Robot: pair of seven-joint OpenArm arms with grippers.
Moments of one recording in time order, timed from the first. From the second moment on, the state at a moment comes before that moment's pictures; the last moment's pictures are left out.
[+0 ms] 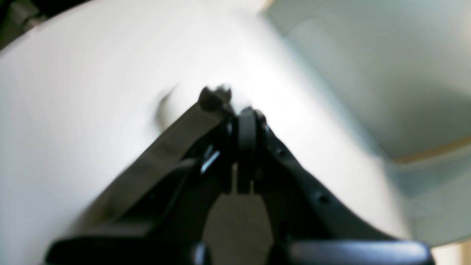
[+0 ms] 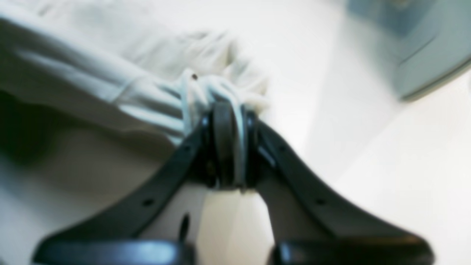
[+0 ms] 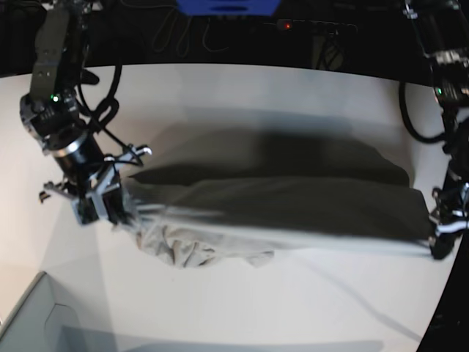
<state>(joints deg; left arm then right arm) -3.2 -20.2 -21.1 89.6 -55.1 -0.7 24.8 -8.3 4.6 11.4 114.7 -0.4 30.0 -36.7</state>
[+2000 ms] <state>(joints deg) 11.9 -17.4 -12.1 82.5 -55.1 0.1 15.1 -27.3 3.2 15.1 96.3 -1.1 30.6 -3.3</state>
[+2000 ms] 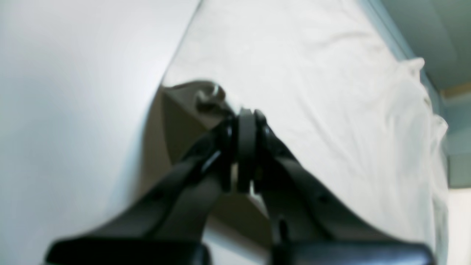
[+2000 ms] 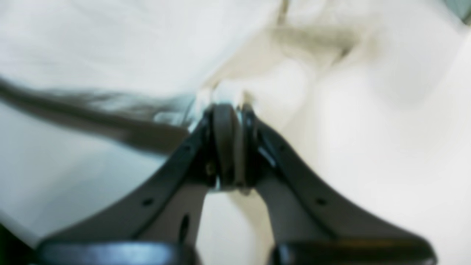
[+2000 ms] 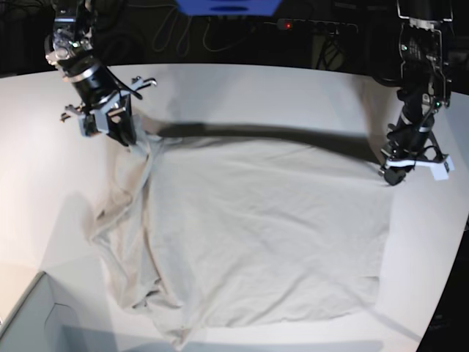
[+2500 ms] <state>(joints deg) 18.7 -15.1 -15.7 82.5 -55.2 -0.1 15.5 -38.3 3.5 15.2 91.0 9.4 30.5 -0.3</state>
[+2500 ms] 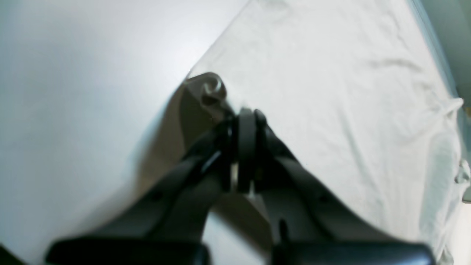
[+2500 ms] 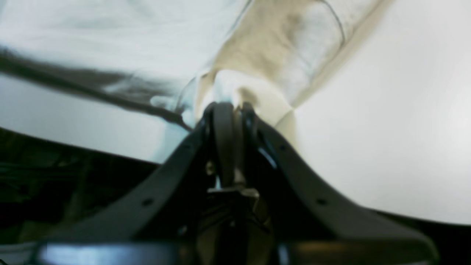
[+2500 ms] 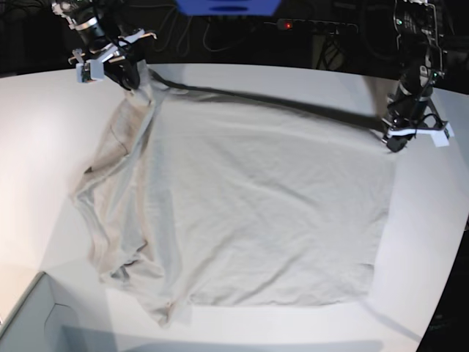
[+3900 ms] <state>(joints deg) 19.9 -15.0 -15.6 76.8 -55.4 -0.7 15.3 -23.1 -1.2 14.3 87.1 1.0 26.7 -17.3</state>
